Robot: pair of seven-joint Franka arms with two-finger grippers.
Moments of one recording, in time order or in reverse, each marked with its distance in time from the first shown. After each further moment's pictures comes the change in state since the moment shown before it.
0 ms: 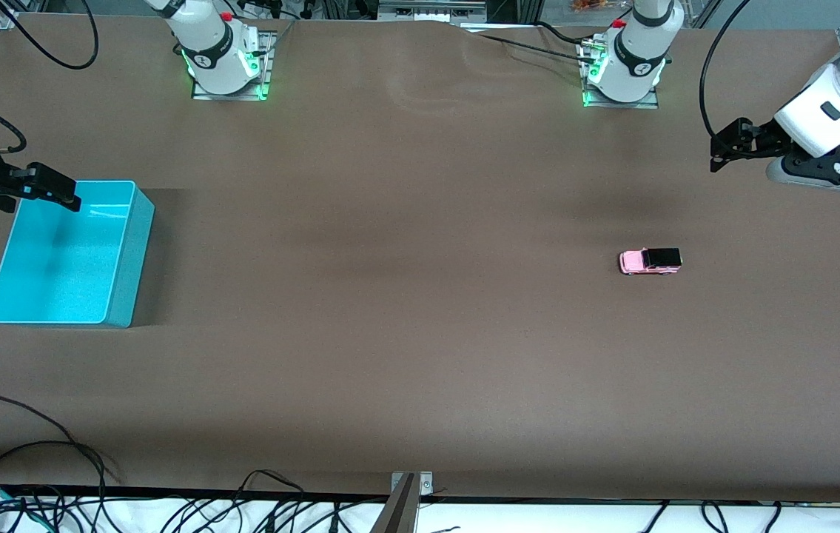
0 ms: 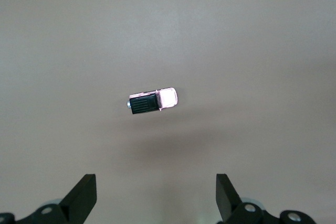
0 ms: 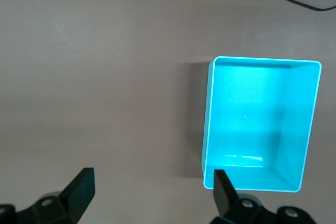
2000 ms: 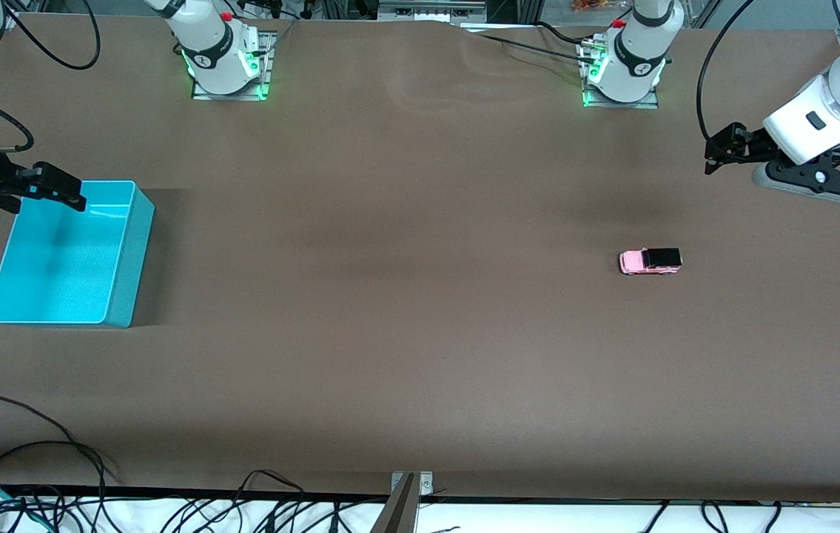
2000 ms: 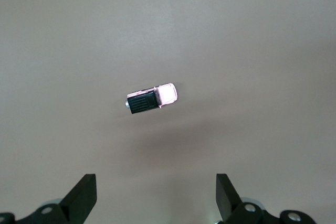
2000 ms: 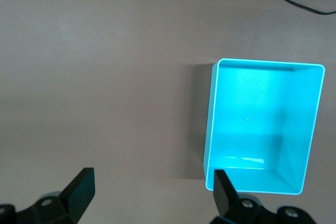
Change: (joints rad) left arm 0.008 0.004 -0.003 -0.038 0.000 0.022 0.086; right arm 0.011 0.000 0.004 0.002 0.000 0.002 0.000
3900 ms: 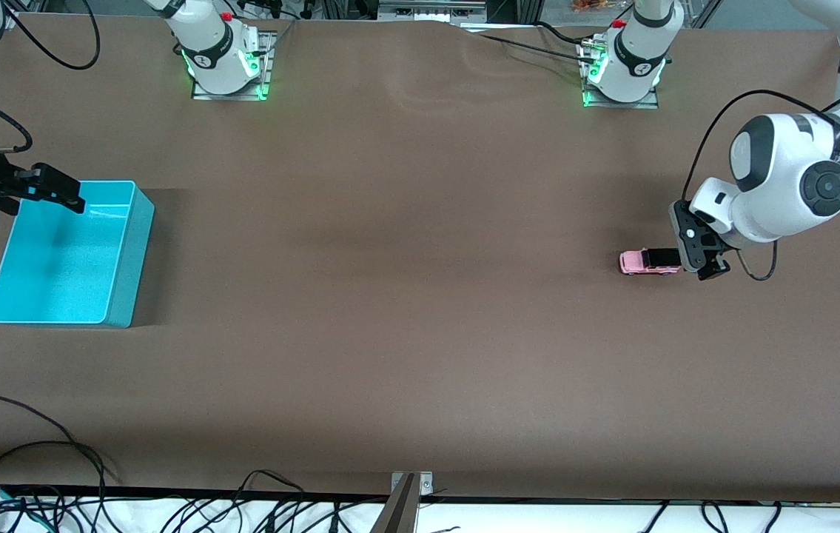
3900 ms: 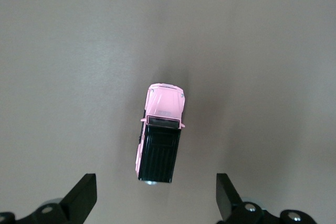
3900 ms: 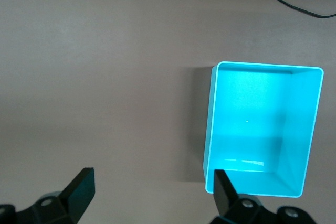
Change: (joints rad) left arm 0.093 0.267 0.004 -0.368 0.000 0.598 1.246; right arm 0.000 0.000 0.000 0.000 0.000 0.011 0.000
